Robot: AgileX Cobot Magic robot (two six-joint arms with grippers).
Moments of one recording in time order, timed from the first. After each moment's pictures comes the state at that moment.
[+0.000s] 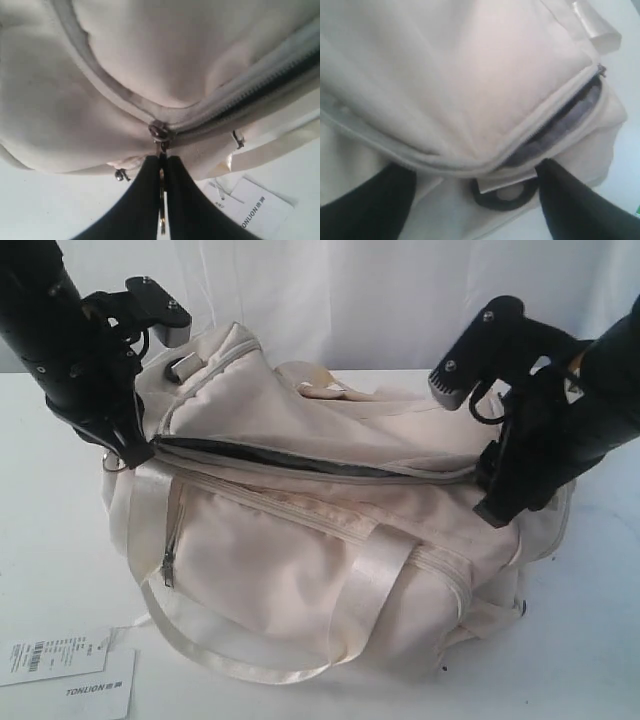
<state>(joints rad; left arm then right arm) -0.44 1.61 -1.42 0.00 1.14 0.52 0.60 1.31 -1.01 -0.27 0.78 -0.27</state>
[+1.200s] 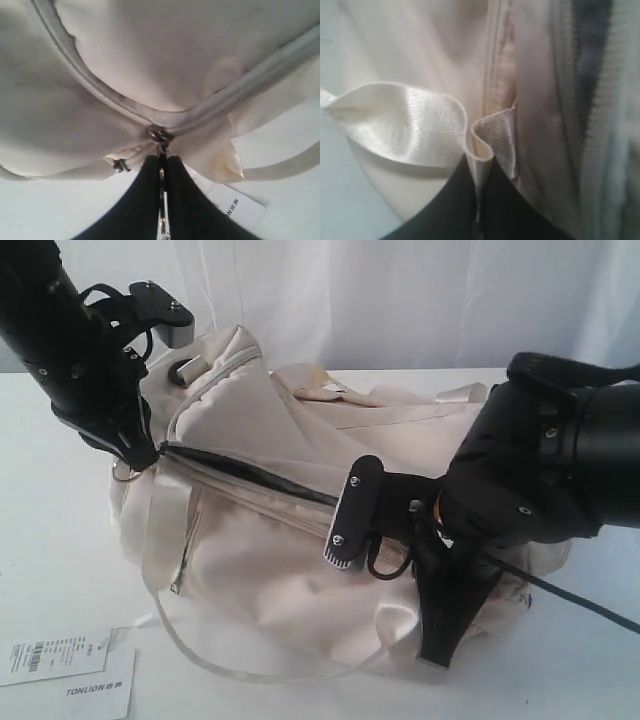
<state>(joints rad) -0.43 1.61 -1.42 -0.09 1.16 0.55 0.90 1.51 -0.91 -0.39 0.82 -0.21</state>
